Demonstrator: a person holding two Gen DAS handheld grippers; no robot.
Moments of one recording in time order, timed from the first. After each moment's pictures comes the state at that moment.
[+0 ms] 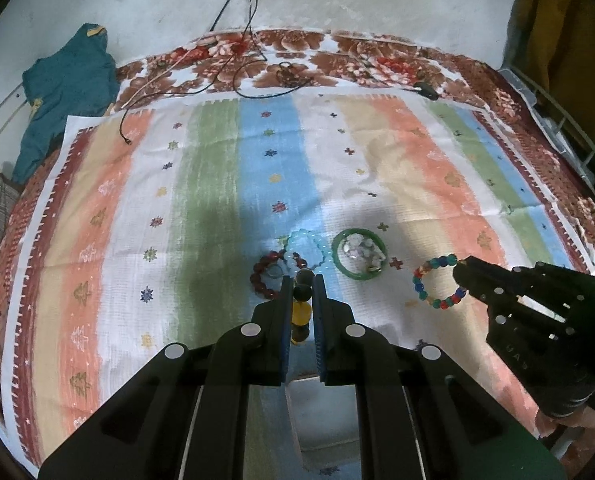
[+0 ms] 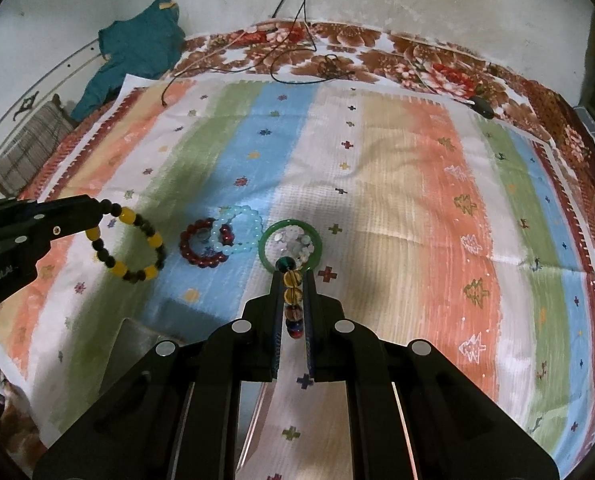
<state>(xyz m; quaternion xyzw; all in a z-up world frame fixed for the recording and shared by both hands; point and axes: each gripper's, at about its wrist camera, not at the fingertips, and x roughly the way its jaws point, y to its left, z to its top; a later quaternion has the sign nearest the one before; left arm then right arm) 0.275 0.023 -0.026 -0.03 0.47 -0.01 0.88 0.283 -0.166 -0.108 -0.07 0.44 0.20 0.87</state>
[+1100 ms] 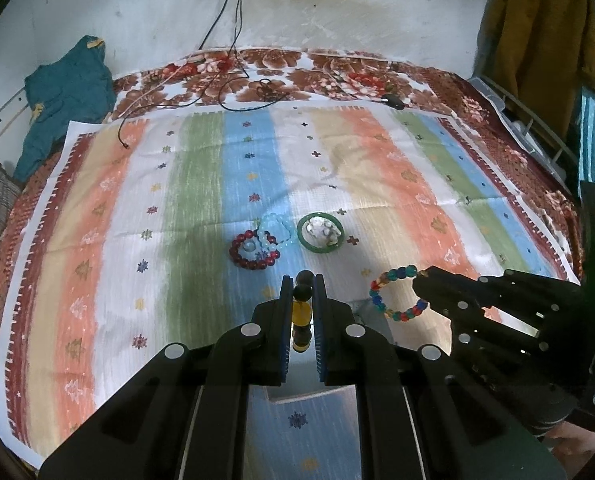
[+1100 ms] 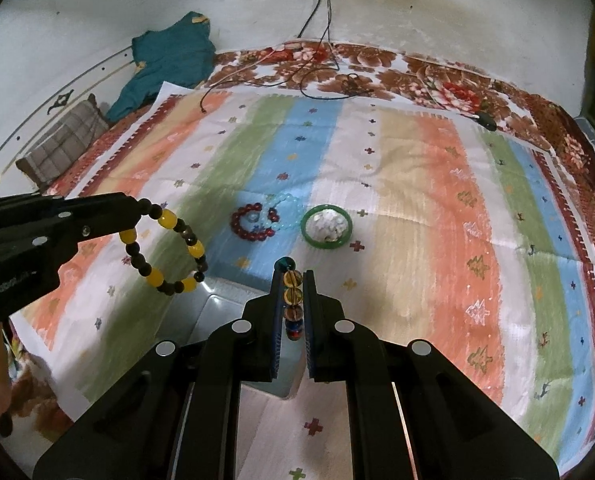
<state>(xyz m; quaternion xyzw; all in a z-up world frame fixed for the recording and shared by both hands) 0.198 0.002 -0.002 -0.03 0.44 -0.04 0.89 0.201 -0.169 -0.085 -0.07 0.42 0.23 0.88</state>
